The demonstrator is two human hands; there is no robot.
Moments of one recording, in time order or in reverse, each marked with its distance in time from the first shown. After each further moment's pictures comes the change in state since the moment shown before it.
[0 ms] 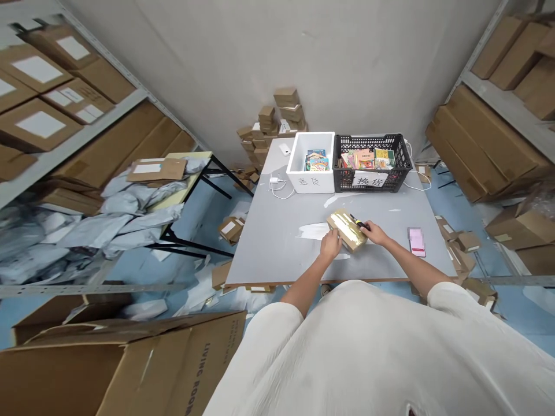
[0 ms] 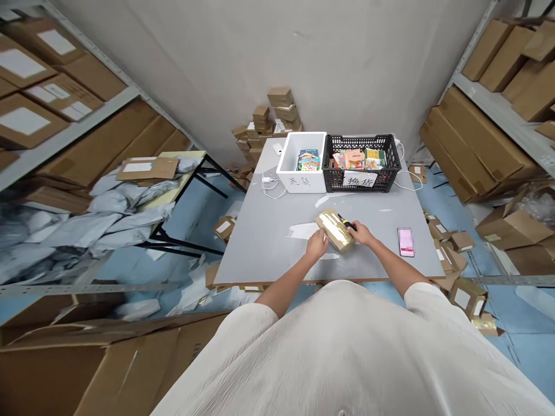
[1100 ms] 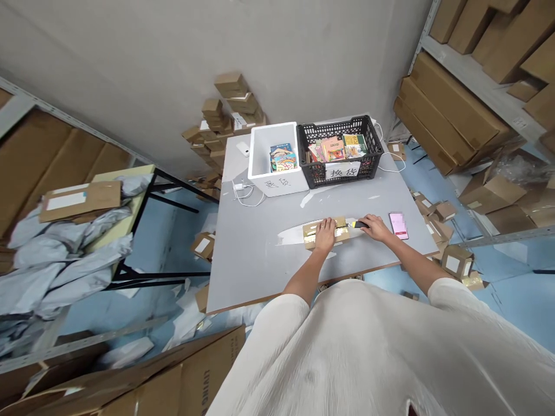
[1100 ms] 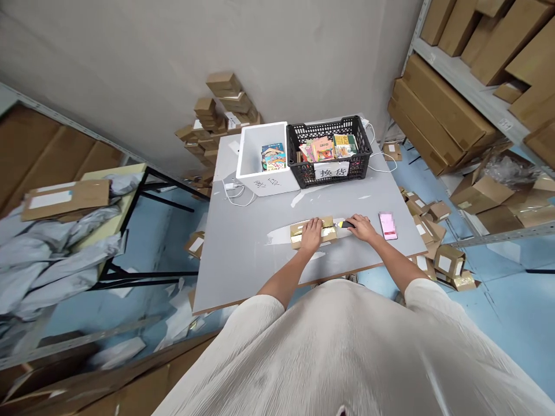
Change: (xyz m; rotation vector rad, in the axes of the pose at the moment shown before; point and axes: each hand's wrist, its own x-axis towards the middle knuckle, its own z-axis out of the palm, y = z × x) left_hand 0.041 0.036 0.028 0.217 -0.016 0.307; right_hand -0.054 0.048 -0.053 -0.437 0.029 -0.165
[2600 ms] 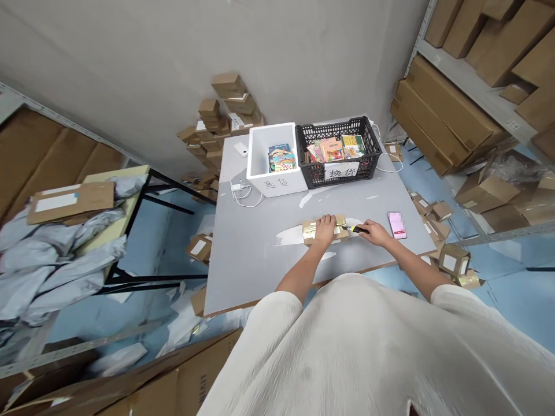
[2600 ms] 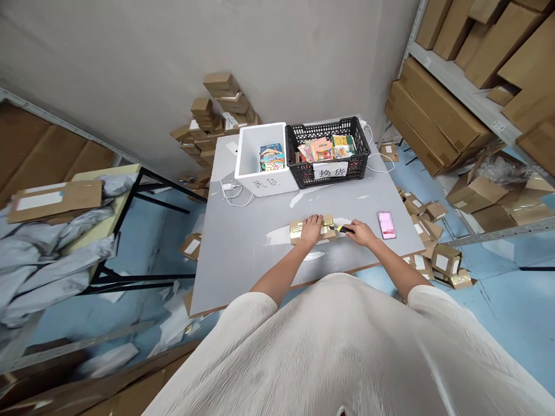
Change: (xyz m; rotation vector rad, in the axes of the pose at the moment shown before) left_hand 0.024 -0.004 -0.011 0.039 -0.027 0.034; right_hand -0.018 -0.025 -0.007 -0.012 -0.082 0.046
